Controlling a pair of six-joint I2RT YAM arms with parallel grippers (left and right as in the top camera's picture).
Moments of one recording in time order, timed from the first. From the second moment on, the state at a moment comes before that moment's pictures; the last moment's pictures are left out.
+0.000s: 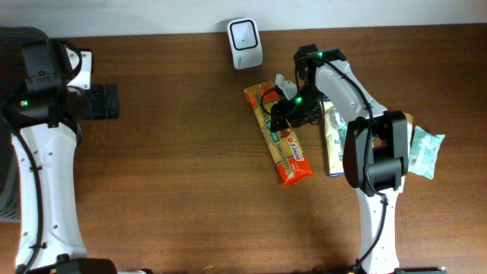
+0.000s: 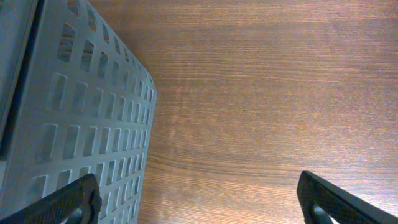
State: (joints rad) left arm 0.20 1.57 1.63 -1.01 -0.11 0.20; right arm 0.20 2.36 1.97 -1.24 -0.44 -0.24
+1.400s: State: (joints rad) left arm 0.20 1.57 1.63 -1.01 -0.11 0.20; right arm 0.59 2.40 1.99 -1.37 0.62 0.35
